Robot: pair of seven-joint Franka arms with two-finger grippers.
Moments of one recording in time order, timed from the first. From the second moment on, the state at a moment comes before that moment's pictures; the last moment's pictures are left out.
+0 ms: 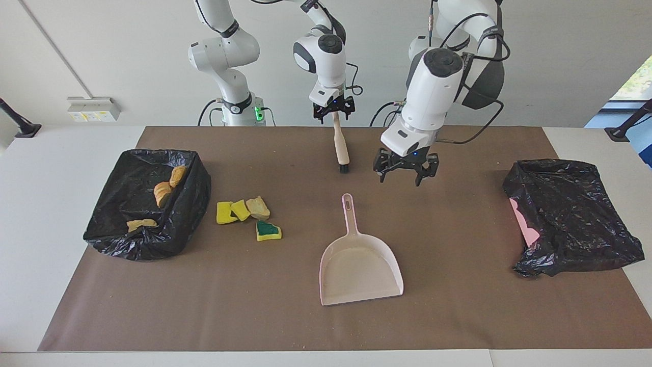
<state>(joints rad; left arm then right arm) -0.58 0.27 0.04 -1.67 -0.03 2.05 -0.41 0.33 -0.22 0.73 -2.54 0.39 2.33 0.62</state>
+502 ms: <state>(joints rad) -0.61 0.37 0.04 -1.67 -0.03 2.20 -0.51 0.34 -0.22 0.73 -2.54 0.41 2.34 0.63</state>
